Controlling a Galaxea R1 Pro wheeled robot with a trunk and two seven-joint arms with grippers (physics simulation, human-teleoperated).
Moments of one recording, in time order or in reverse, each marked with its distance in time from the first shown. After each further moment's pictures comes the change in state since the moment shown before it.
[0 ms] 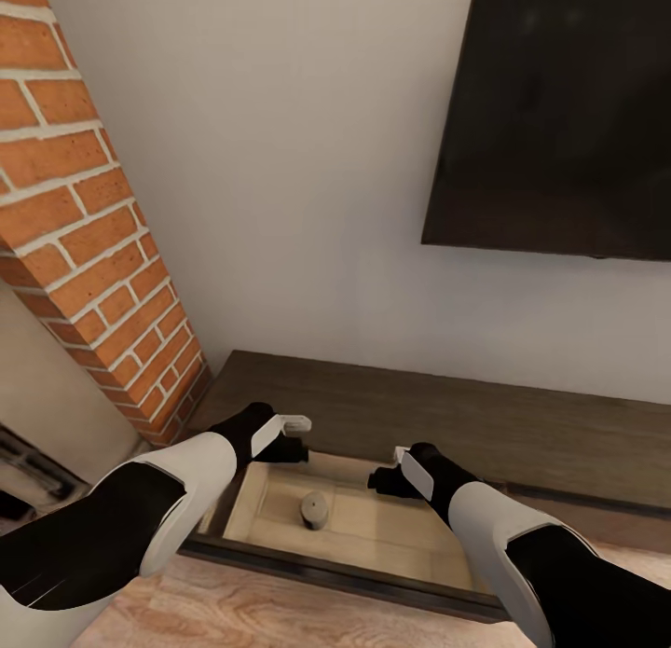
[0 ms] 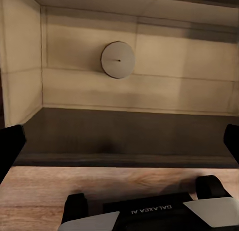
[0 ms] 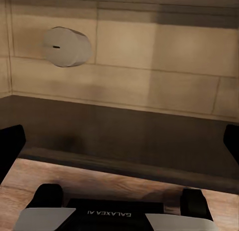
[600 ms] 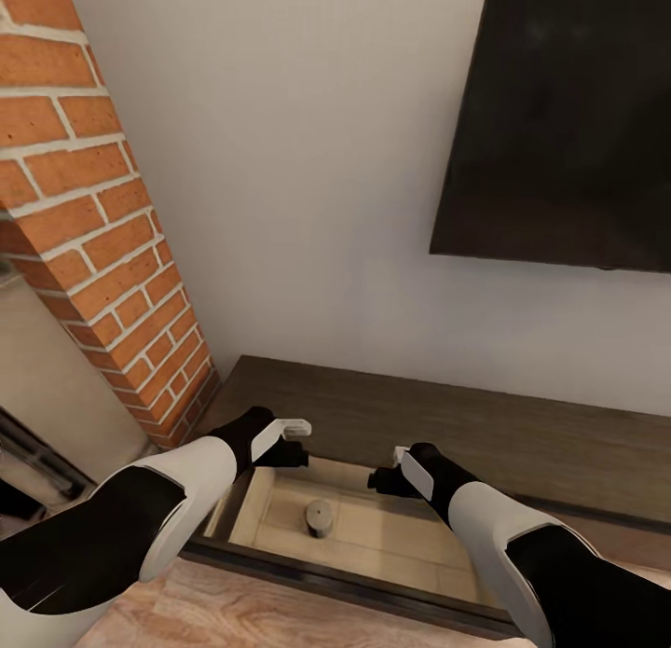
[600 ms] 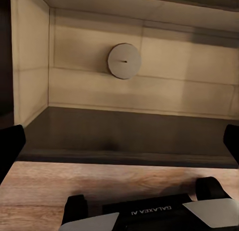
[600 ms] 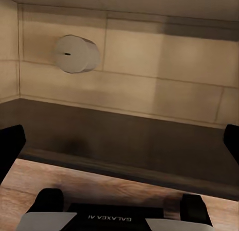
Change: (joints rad) left arm 0.015 0.000 0.000 -0.001 0.000 -0.004 0.000; right arm 0.000 0.000 0.001 -0.001 0.000 0.000 0.001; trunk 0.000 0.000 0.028
